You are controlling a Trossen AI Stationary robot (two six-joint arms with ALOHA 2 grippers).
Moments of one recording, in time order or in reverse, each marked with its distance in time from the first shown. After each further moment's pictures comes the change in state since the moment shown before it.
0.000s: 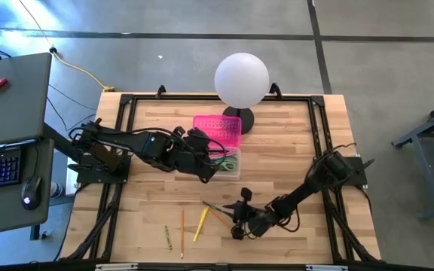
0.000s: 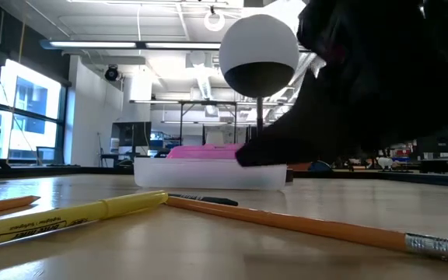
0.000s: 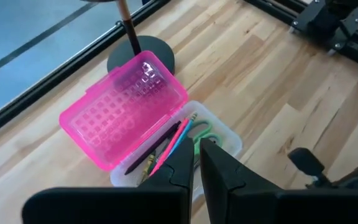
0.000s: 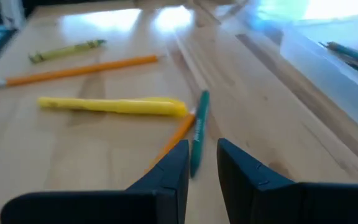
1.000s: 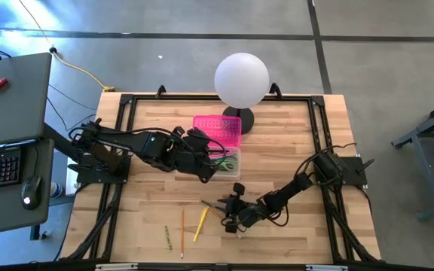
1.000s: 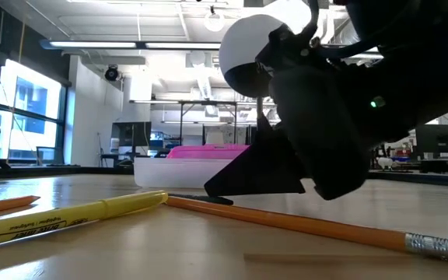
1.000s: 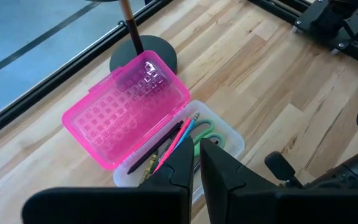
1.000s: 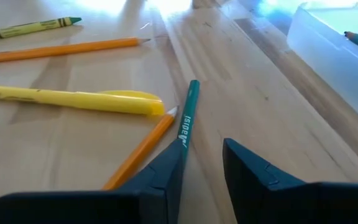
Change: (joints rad) left arm 0.000 0.000 0.001 -0.010 -0.005 -0.002; right arm -0.099 0.076 0.039 0.026 -0.108 -0.080
